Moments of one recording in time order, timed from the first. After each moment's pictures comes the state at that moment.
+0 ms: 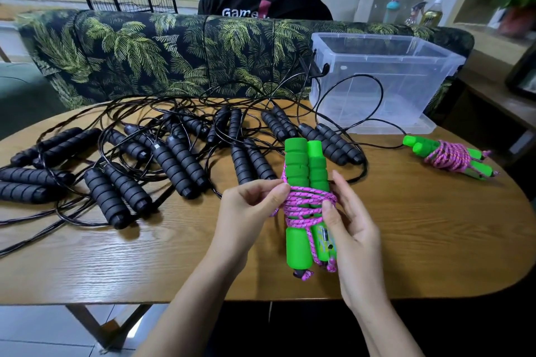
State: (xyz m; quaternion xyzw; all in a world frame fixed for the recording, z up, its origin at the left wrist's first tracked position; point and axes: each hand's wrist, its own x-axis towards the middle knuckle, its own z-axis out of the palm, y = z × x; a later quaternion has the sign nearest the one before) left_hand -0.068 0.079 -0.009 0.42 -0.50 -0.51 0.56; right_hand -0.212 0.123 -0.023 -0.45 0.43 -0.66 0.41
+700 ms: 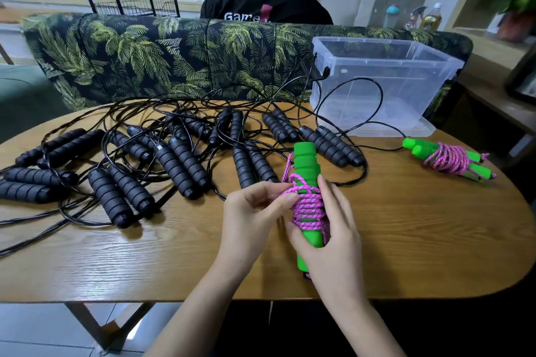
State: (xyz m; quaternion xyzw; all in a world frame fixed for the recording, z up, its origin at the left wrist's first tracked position) left_hand -0.072 0.086 -0.009 0.42 -0.54 -0.45 0.58; right_hand -0.196 0.125 -0.036 -0.60 0.57 -0.54 0.13
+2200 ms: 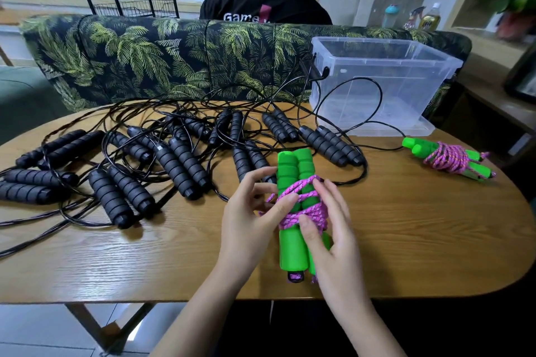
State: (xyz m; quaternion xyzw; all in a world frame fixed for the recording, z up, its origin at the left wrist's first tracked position) left_hand -0.069 0.087 -0.018 0.43 -0.56 -0.41 0.58; right_hand -0.198 0.132 -0.033 -0.58 0.49 -0.58 0.30
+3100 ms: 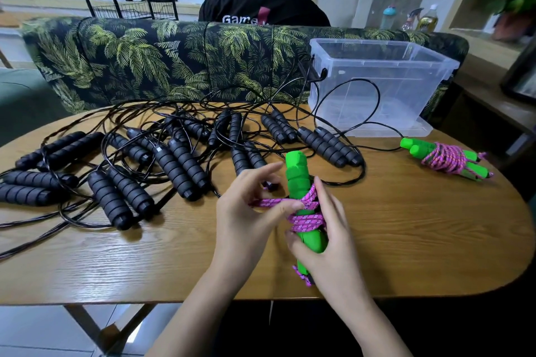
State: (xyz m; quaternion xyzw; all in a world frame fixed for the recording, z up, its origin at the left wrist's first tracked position) left_hand -0.065 0.089 -0.007 0.39 -0.62 -0.30 0.61; right_hand -0.203 0.130 -0.028 -0.61 0.53 -0.51 0.28
